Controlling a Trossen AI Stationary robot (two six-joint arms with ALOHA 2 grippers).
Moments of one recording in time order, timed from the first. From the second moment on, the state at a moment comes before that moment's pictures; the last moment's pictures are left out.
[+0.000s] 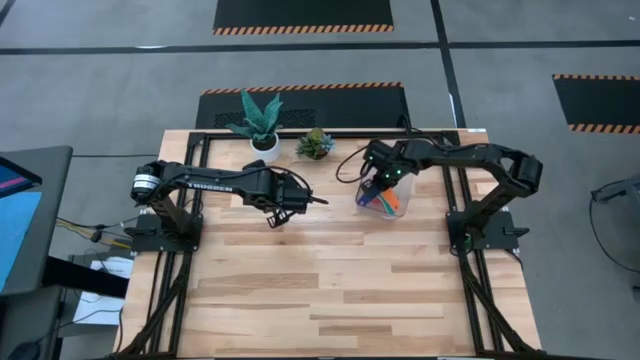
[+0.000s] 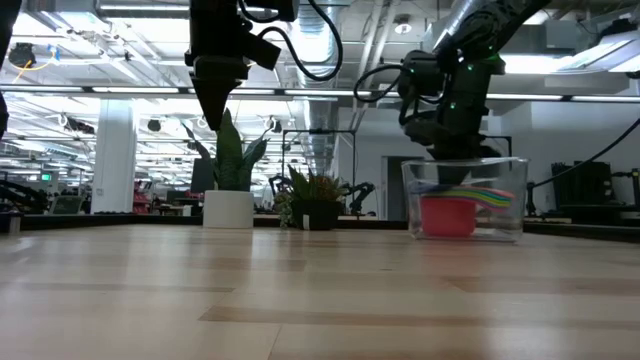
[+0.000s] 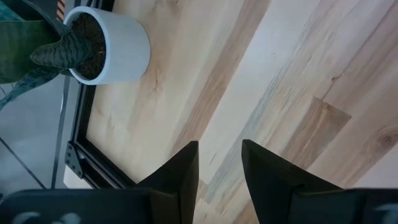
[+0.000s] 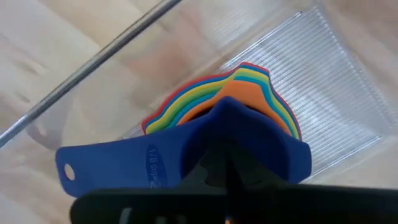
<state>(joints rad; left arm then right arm) 0.00 1.73 1.50 -1.42 -0.47 -0.48 -0.45 1.56 1.00 -0.74 0.03 0.48</state>
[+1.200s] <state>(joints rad) 0.00 1.73 1.50 -1.39 -0.48 -0.48 -0.42 1.43 1.00 -0.63 0.07 0.38</state>
